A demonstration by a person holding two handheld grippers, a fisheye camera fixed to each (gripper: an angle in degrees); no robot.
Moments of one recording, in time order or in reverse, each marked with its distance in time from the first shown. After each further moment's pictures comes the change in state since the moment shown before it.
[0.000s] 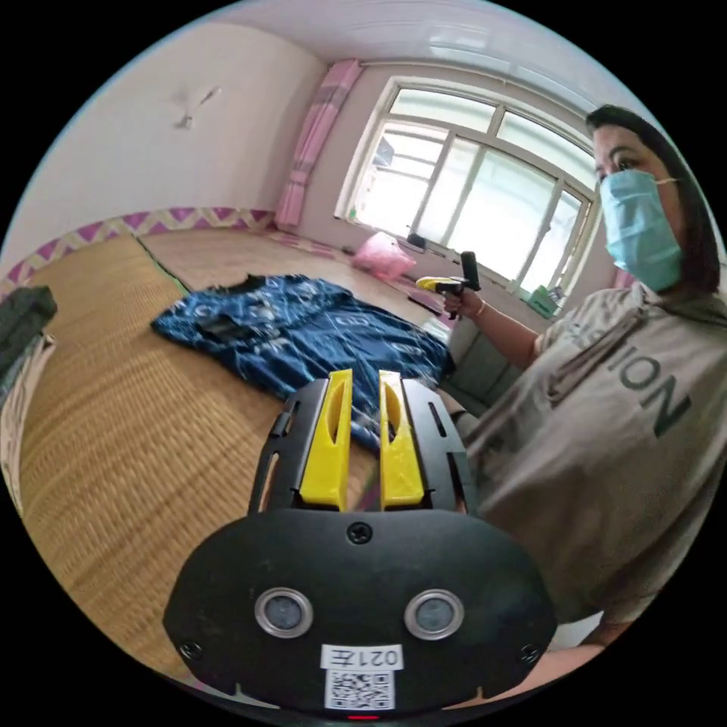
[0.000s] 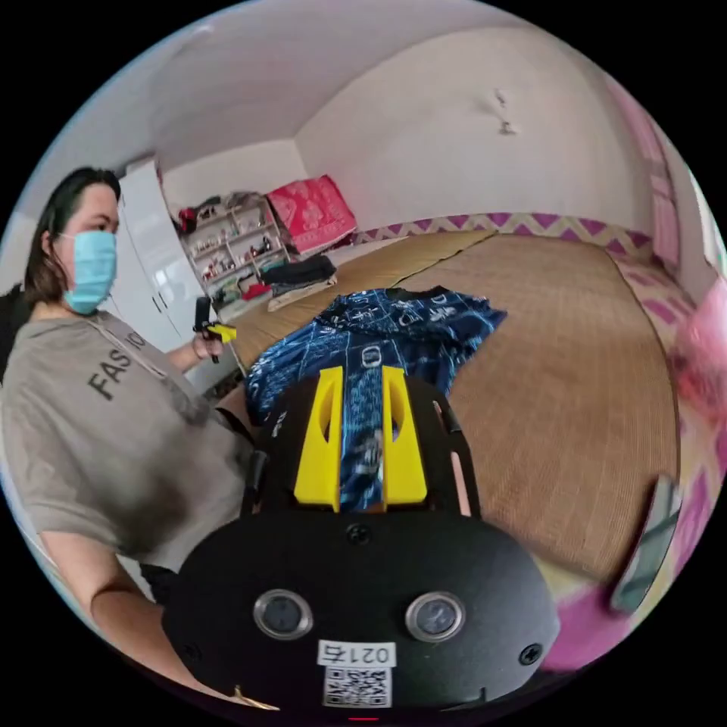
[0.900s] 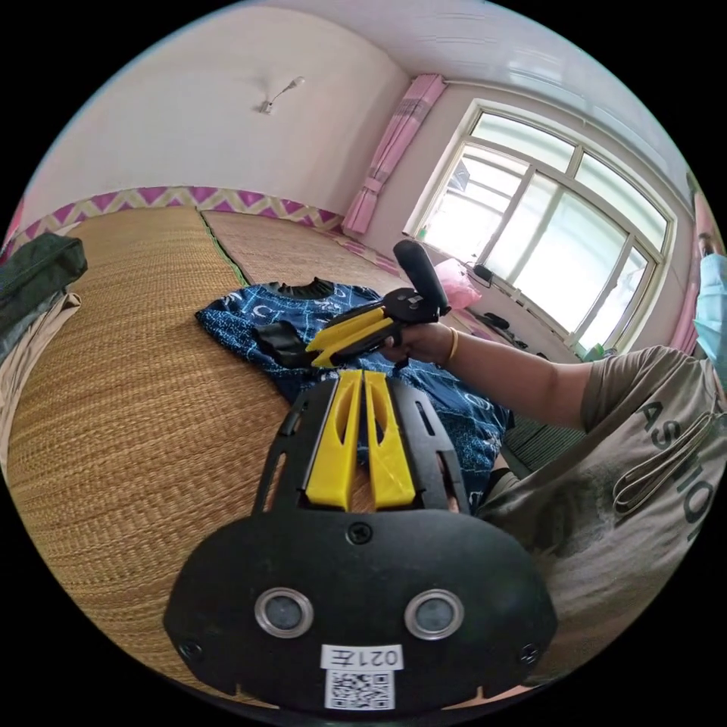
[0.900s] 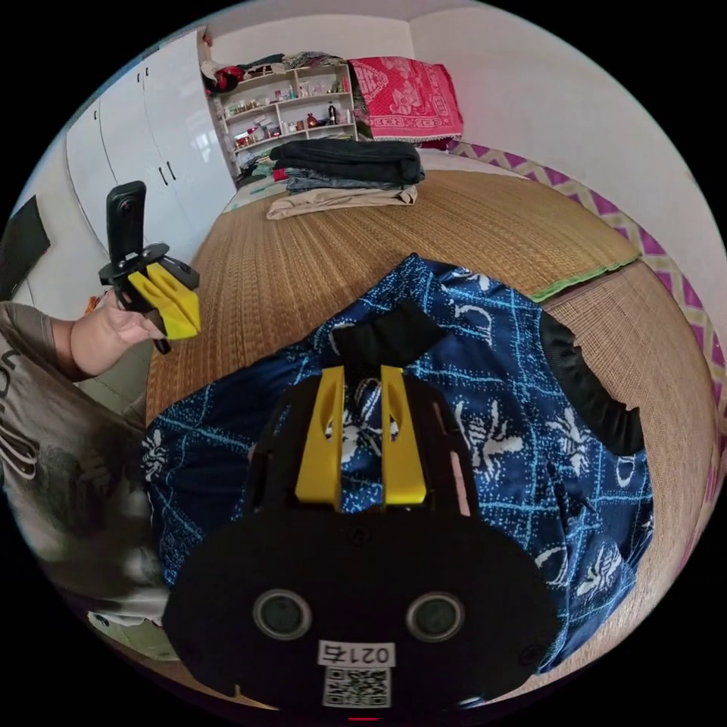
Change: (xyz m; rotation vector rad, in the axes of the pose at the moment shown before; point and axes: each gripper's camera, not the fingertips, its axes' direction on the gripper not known) left arm -0.091 -0.086 0.052 0.038 -0.101 -0.213; right arm -0.173 -0.370 0.752 -0.407 -0.093 -0.344
